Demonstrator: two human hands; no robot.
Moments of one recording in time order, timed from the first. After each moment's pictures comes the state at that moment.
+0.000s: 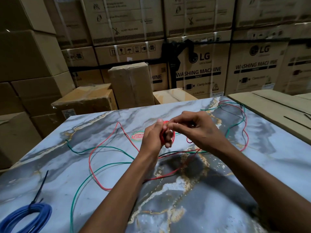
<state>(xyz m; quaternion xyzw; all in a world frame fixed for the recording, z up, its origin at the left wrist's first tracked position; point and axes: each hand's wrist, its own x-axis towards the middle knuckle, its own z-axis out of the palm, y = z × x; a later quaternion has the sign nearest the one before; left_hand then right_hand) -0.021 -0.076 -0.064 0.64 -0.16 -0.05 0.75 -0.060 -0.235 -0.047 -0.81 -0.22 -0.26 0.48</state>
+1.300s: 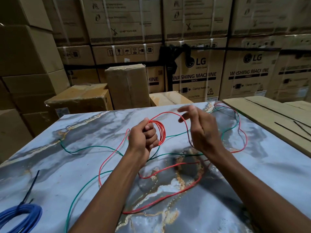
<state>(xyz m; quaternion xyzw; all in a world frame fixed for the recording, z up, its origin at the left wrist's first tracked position) -0.014 -0.061 -0.052 0.47 -0.10 -0.14 0.87 -0.056 -0.234 -0.050 -0.80 -0.06 -0.44 0.40</state>
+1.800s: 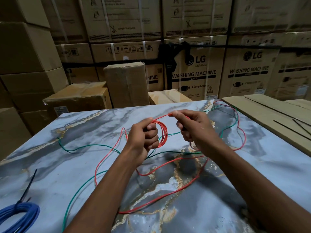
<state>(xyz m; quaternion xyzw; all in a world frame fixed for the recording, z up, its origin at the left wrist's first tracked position) -0.018 -0.058 -0.048 0.52 -0.11 -0.19 0.83 -0.063 -0.232 -0.044 -0.70 -0.08 -0.18 0.69</state>
